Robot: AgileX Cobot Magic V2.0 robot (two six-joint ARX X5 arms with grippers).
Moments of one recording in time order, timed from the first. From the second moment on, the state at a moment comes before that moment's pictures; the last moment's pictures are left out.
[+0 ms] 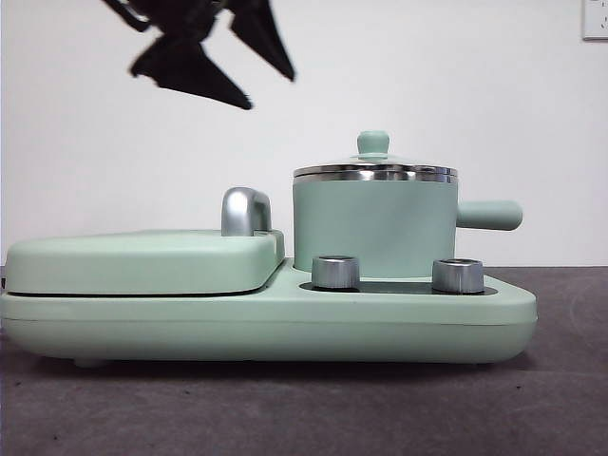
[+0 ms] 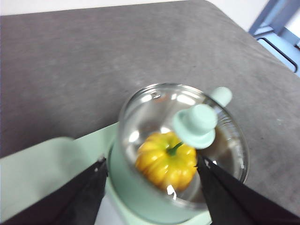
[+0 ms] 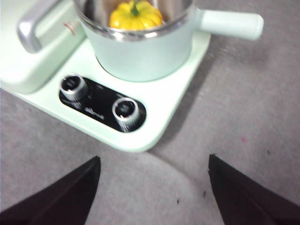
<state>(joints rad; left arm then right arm) -0.53 1.42 1.18 -0.23 0.23 -0.19 0.51 0.57 0.76 -0.83 -0.03 0.11</state>
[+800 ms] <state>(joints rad) -0.32 0.65 0.70 -0.59 0.18 -0.23 0.51 0.77 0.76 -0.59 -0.11 0.10</state>
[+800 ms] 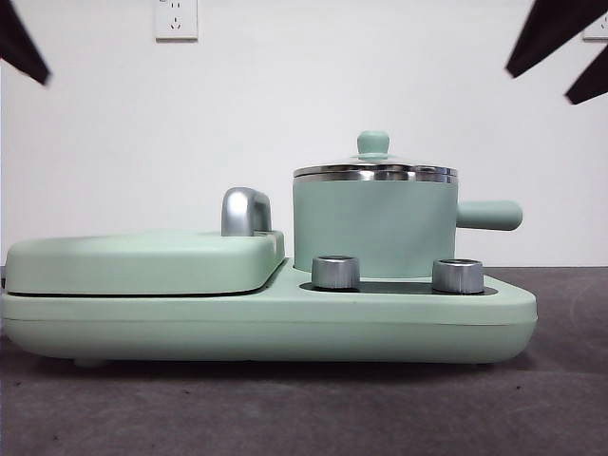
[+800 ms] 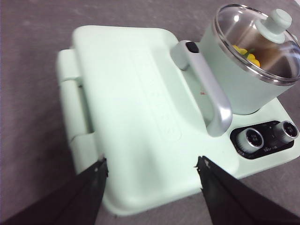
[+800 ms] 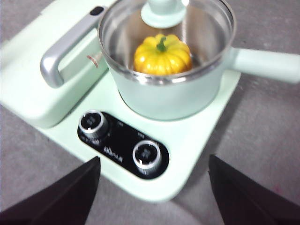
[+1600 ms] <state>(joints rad) -0.30 0.53 0.70 -0.62 0.18 -0.20 0.51 0.84 0.76 -0.46 -0.18 0.07</state>
